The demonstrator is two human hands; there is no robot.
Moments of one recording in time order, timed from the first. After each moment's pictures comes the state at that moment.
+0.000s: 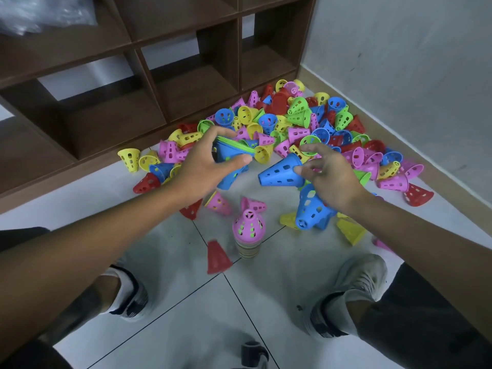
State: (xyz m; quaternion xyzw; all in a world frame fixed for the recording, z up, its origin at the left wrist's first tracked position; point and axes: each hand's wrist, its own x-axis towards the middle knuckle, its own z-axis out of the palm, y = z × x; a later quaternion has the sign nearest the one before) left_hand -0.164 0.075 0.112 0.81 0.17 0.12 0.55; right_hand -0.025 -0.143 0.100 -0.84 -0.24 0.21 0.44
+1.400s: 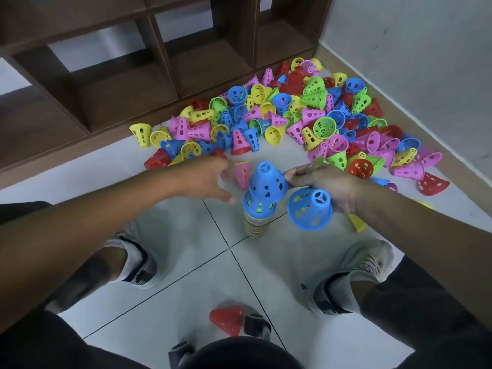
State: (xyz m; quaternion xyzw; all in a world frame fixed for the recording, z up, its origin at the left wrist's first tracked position) left_hand -0.200 0.102 0.075 0.93 0.11 -0.20 0.29; right_hand -0.061 -0.133 0.089 -0.72 -0.09 0.51 0.46
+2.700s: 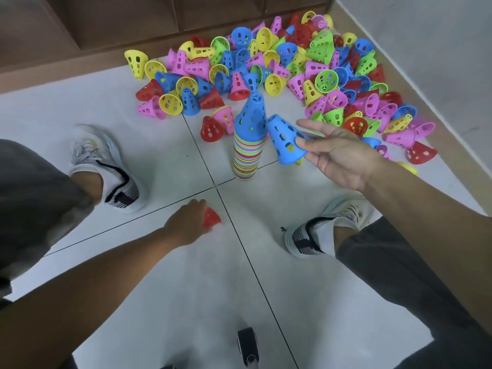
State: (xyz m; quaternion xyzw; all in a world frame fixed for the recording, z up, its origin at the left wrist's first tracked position) left_hand -0.375 -0.041 -0.133 0.89 0.28 -0.19 0.29; right_hand -0.118 -0.217 0.067 -0.61 -0.04 0.47 0.64
